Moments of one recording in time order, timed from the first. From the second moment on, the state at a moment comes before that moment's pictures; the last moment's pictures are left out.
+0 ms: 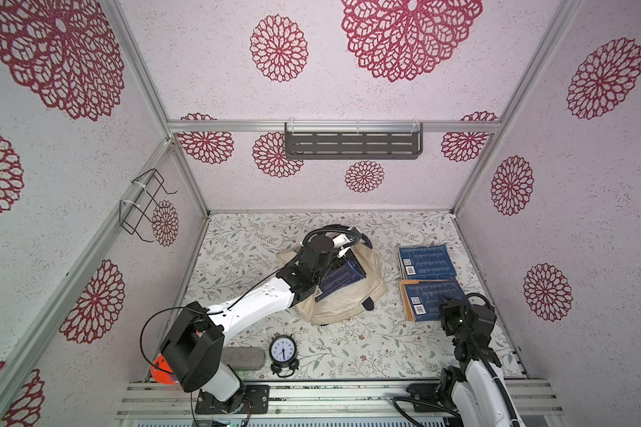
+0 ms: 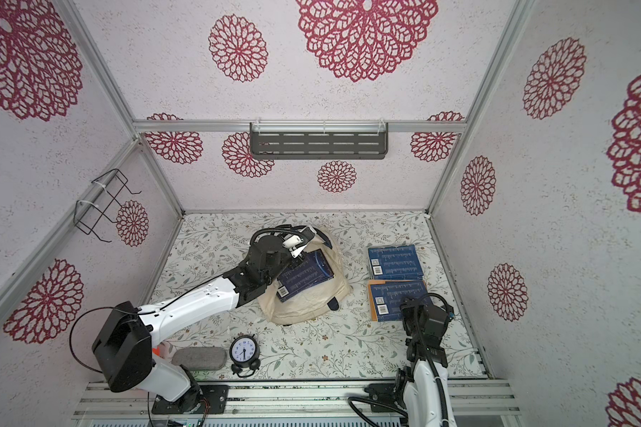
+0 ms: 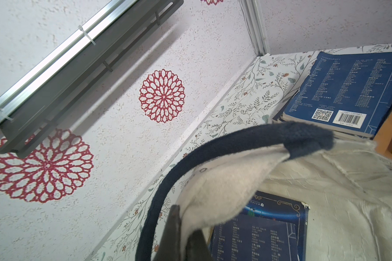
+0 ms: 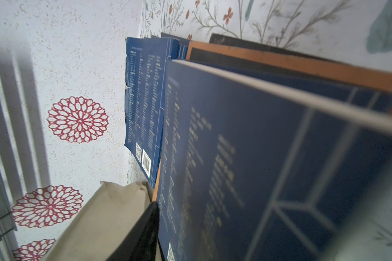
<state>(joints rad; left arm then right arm) -0.78 1.56 1.13 0.20 -0.33 0.53 -0.27 0.67 0.14 -0.01 -0.22 1.15</state>
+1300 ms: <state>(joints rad) -0.79 1.56 1.13 0.19 -0.32 0.53 -0.28 0.82 0.43 -0.48 -0.22 1.06</state>
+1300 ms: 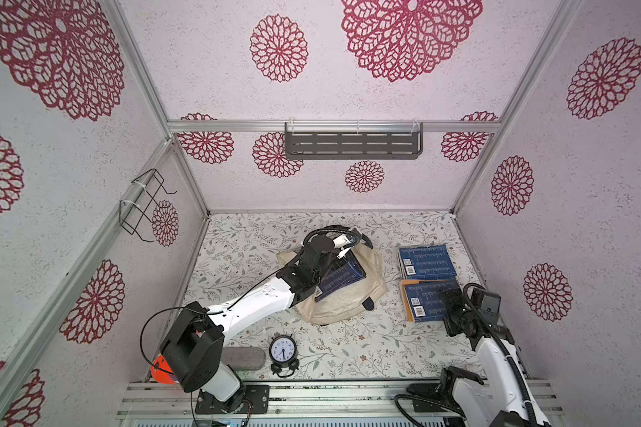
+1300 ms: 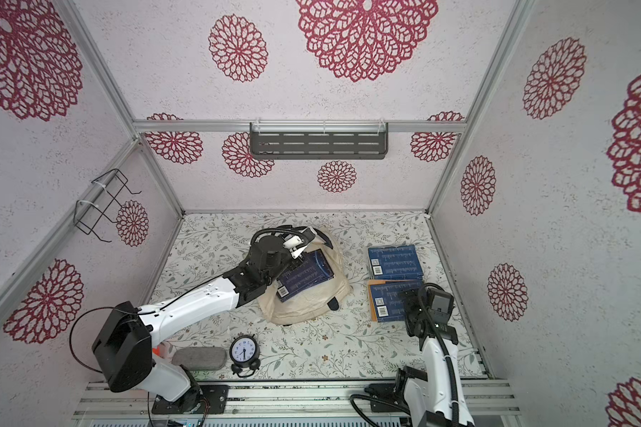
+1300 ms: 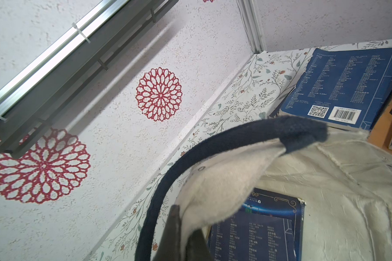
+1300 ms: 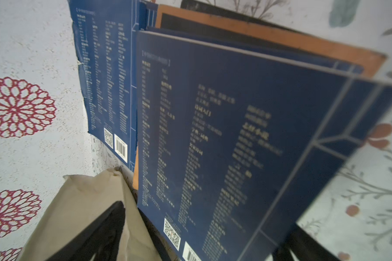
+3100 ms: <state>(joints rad) -0.79 1.56 1.13 0.18 -0.31 0.51 0.95 1.19 0.49 0.14 0.32 1.09</state>
